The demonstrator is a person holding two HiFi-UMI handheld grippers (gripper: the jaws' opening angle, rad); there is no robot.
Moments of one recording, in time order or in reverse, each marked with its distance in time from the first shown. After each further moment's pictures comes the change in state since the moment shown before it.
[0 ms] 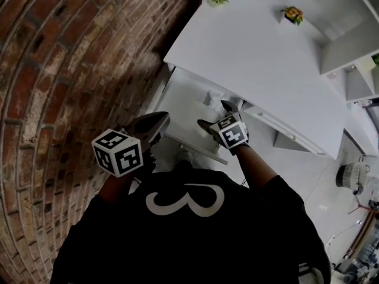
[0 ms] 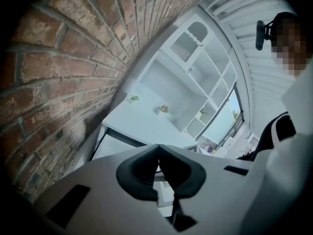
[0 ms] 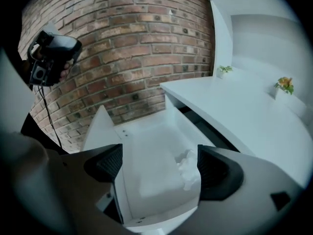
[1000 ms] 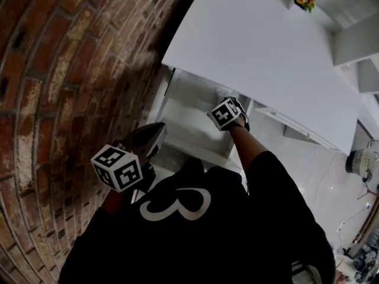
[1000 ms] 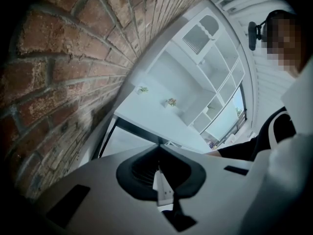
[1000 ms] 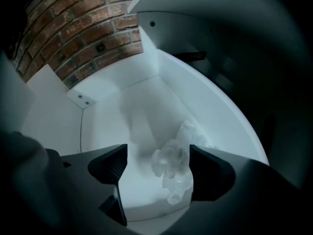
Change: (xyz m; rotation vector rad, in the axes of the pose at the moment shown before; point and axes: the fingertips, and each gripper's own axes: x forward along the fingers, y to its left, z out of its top) left arm 0.017 0.062 -0.022 -0.035 0.086 0.020; right arm 0.128 -0.064 -0.091 0.064 0.409 -0.068
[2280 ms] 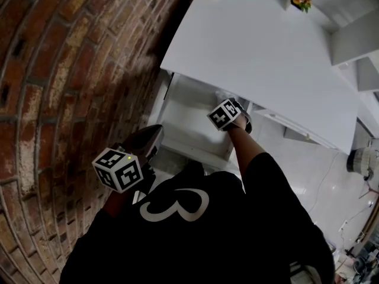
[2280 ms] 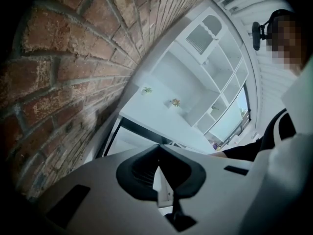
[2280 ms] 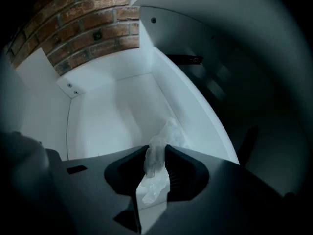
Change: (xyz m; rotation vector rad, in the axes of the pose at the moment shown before) left arm 0.002 0.012 -0.001 -0.012 -0.007 0.043; right arm -0.023 -0.022 0.004 -0.092 0.061 -0.147
